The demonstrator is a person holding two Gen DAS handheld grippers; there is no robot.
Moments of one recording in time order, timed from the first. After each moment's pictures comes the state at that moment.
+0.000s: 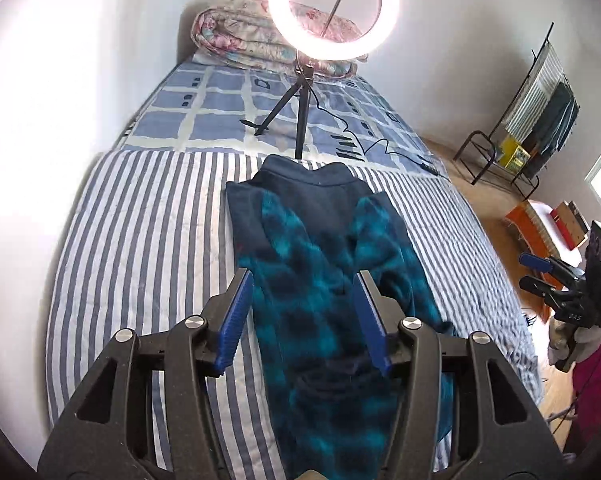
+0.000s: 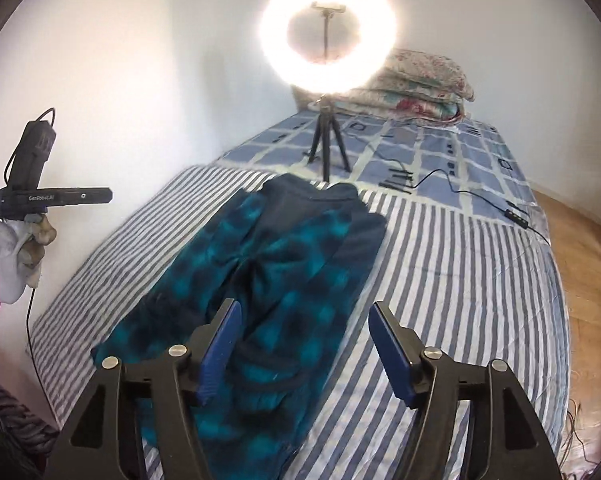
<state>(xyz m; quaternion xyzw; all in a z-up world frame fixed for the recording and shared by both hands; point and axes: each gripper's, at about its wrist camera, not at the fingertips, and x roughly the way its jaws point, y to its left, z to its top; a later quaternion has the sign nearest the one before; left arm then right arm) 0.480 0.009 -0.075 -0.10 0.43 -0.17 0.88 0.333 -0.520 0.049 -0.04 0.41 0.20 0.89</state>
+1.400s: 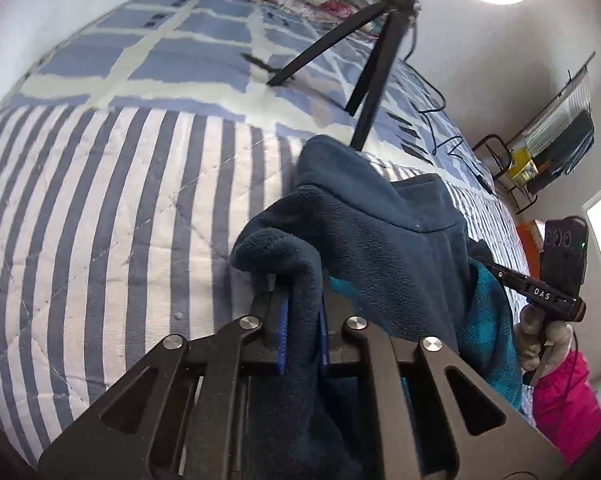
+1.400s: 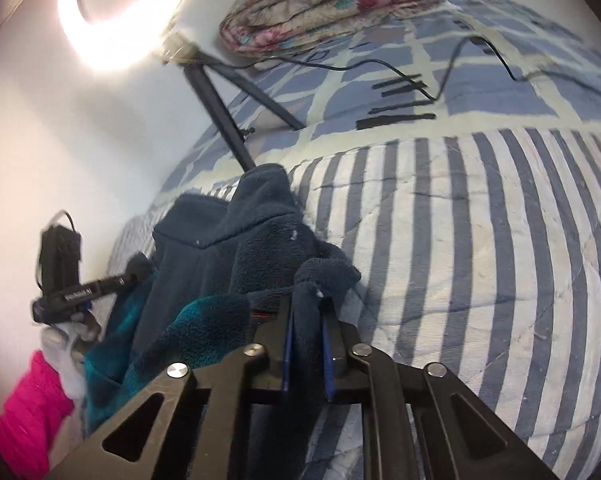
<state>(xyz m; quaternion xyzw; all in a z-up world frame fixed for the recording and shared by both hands) 0.708 -0.025 -0.252 -0.15 0.48 -0.19 0.84 0.604 -0.532 -0.147 0.15 0.50 0.24 0.82</state>
